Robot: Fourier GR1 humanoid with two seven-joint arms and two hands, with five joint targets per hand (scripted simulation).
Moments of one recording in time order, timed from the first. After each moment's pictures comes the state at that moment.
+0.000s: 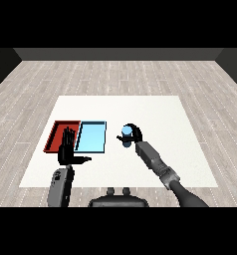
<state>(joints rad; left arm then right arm) -0.01 0.03 0.07 -1.58 0.16 -0.09 -0.45 -0.83 0.00 0.30 -0.33 -0.57 -0.17 -0.57</state>
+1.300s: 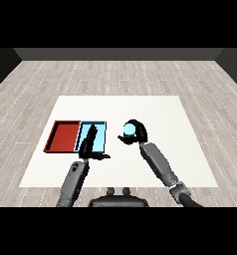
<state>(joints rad) -0.15 0.00 -0.16 -1.41 0.12 0.03 -0.33 -0.56 -0.10 0.34 -1.05 -0.36 -0.25 -0.40</state>
